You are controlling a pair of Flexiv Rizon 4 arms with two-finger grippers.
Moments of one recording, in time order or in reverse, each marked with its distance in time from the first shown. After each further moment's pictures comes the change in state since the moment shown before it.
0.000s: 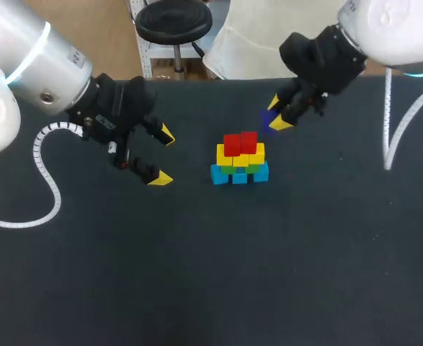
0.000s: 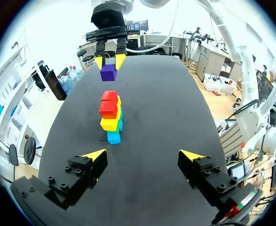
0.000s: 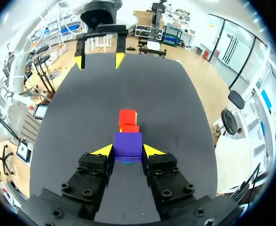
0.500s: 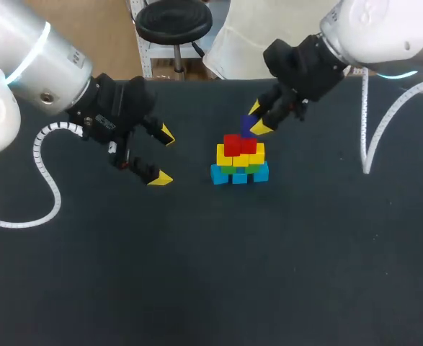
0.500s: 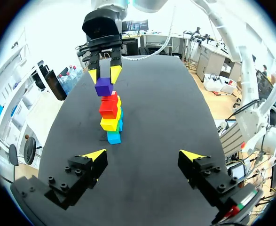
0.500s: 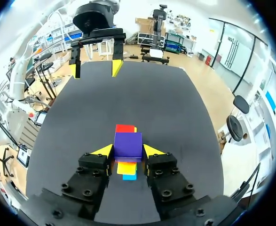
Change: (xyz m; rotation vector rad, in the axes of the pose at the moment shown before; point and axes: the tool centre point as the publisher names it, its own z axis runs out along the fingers) left arm 0.000 0.000 0.000 0.000 0.000 0.000; right arm -0.018 -0.004 0.034 -0.046 -0.071 -0.009
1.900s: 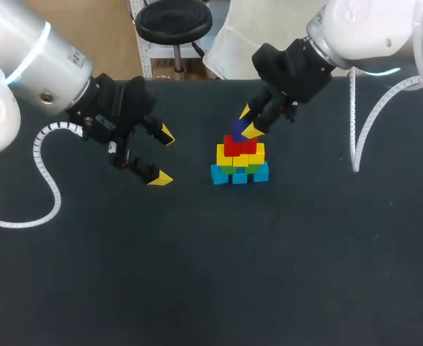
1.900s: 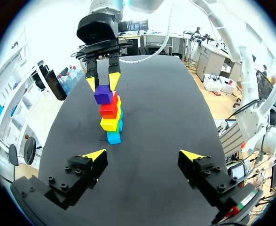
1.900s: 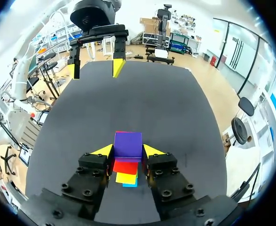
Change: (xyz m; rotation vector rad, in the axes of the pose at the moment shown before) left arm 0.000 0.000 0.000 0.000 0.000 0.000; right arm -0.004 -0.001 0.014 -0.039 0.000 -0.007
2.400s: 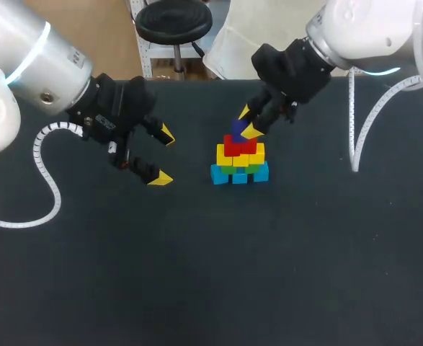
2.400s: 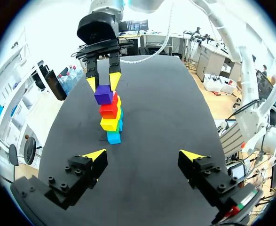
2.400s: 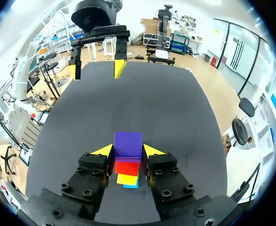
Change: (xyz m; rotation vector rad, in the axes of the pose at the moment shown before) left arm 0.000 0.000 0.000 0.000 0.000 0.000; right arm -0.002 0.002 0.000 -0.005 -0.005 -0.004
